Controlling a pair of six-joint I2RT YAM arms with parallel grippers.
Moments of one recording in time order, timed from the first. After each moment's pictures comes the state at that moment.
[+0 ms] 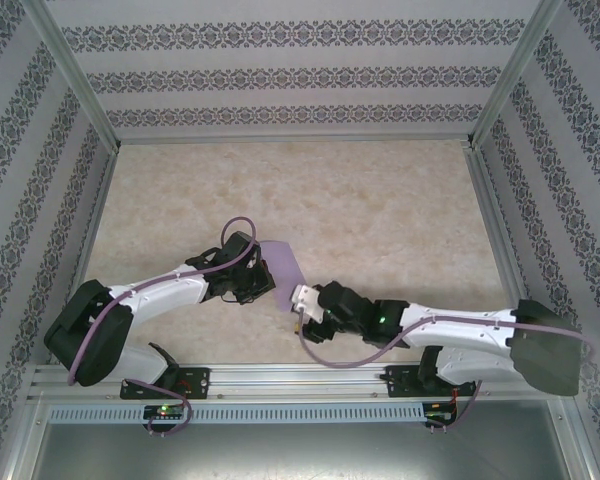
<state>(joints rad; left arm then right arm) -0.63 1.40 0.68 -0.28 0.27 -1.10 1.16 1.19 0.50 -0.06 0.10 -0.13</state>
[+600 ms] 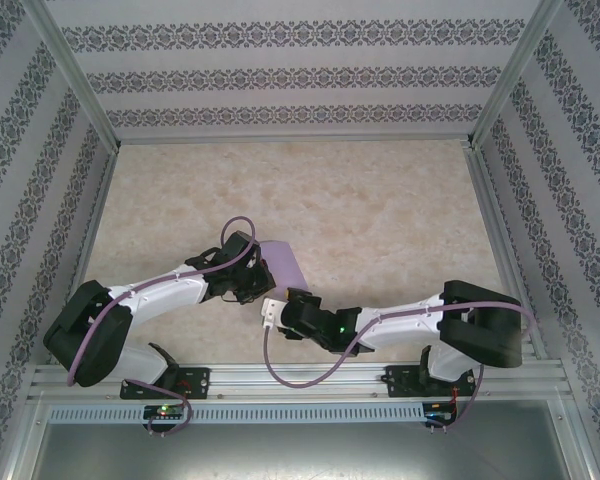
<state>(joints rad) -0.63 1.39 0.68 -0.27 0.27 -1.11 1.29 1.54 0.62 0.14 0.43 -0.34</state>
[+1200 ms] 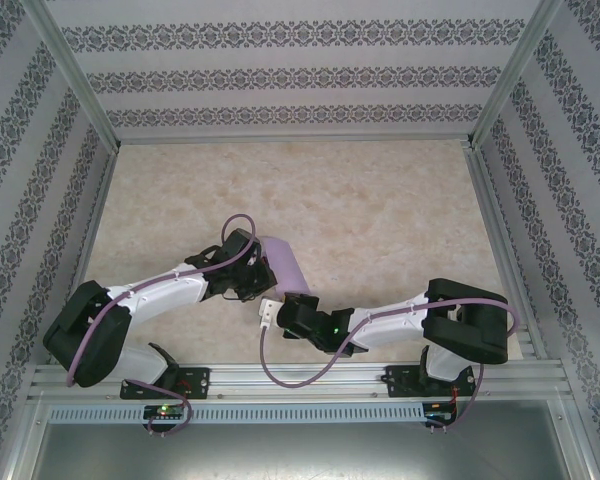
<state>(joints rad) -0.63 1.39 0.70 -0.28 0.27 -1.11 1.29 1.60 0.63 0.18 0.48 -0.35</state>
